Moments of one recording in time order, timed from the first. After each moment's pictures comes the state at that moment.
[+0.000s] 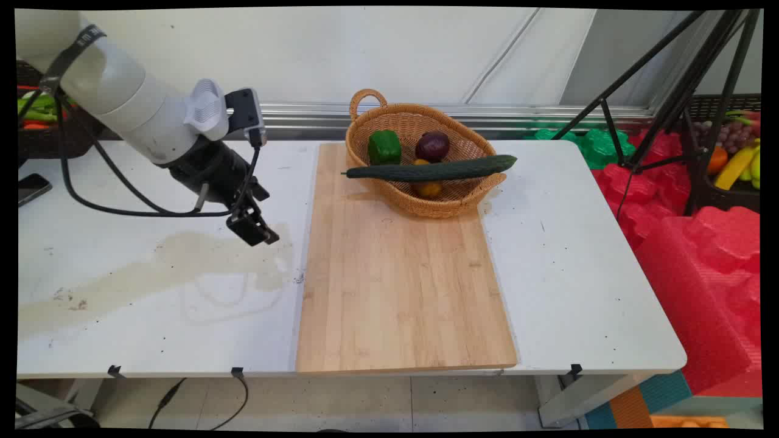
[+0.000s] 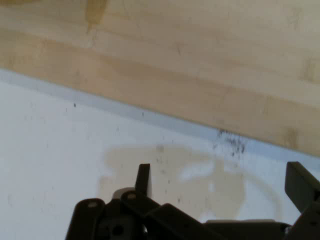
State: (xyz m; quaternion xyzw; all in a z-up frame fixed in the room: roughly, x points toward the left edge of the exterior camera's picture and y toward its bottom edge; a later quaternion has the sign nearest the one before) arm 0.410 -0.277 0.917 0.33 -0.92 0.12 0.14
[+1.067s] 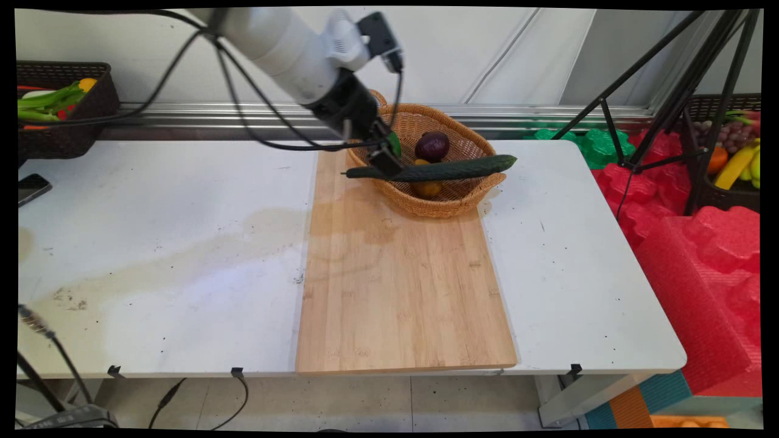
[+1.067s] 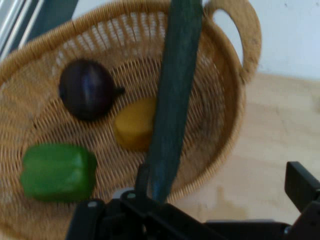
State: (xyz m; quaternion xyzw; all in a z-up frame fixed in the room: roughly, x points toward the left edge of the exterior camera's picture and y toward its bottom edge) arm 0.284 -0.391 0.951 0.29 -0.90 0.19 0.25
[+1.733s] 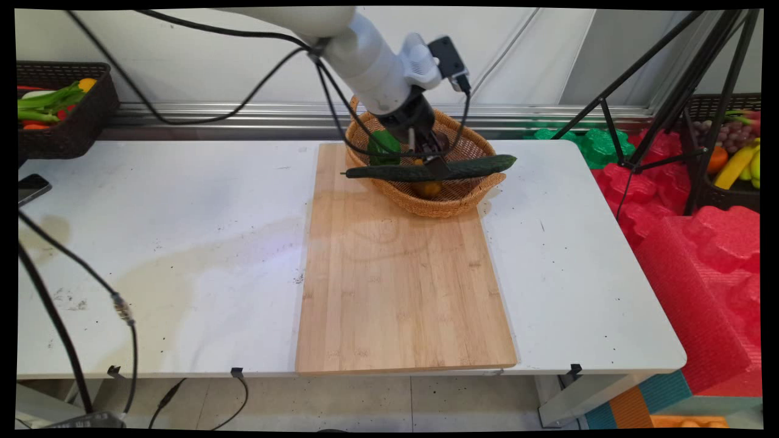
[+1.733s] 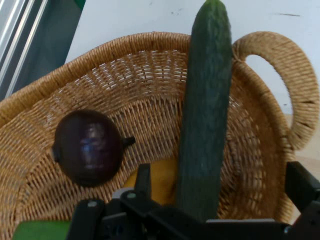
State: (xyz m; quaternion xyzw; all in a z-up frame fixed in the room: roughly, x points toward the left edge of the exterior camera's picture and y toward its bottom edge) arm 0.223 -0.465 0.905 0.27 -0.91 0.20 0.23
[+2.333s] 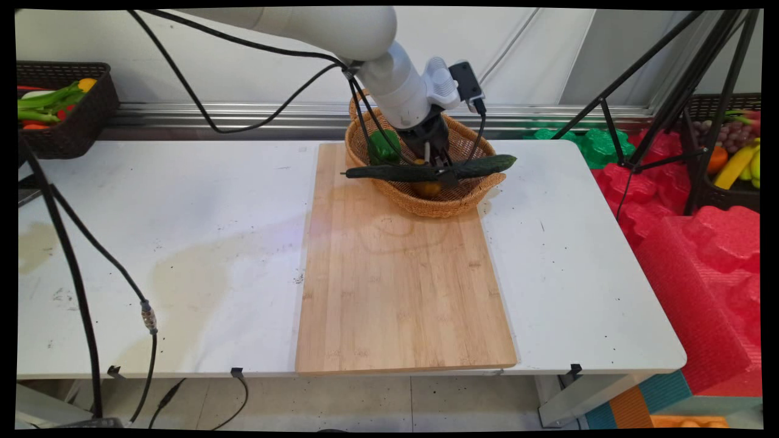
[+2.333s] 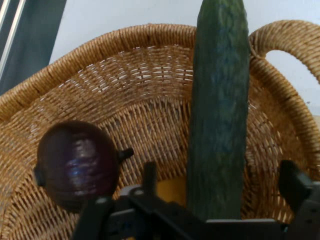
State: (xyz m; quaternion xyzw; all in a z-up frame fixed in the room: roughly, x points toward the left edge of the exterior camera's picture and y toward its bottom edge) arm 0.201 -0.499 0.870 0.26 -0.92 0.19 0.20
